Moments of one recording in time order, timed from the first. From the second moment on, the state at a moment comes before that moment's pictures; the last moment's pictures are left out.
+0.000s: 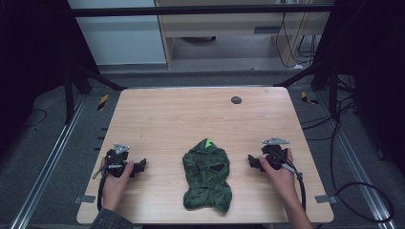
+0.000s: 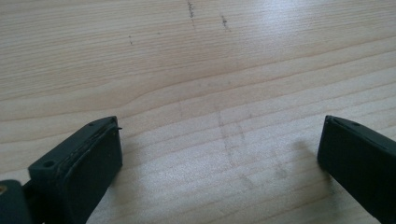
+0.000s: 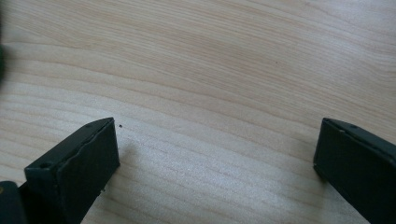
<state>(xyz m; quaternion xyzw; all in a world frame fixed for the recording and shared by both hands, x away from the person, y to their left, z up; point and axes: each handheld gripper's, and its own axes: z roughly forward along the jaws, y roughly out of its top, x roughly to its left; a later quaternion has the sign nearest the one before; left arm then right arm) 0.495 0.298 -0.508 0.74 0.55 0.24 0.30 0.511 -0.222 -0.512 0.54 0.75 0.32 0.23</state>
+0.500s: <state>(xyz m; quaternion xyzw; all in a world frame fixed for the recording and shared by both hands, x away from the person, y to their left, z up) 0.480 0.268 -0.494 0.78 0.49 0.22 0.32 0.497 -0.211 -0.498 0.50 0.77 0.35 0.20</state>
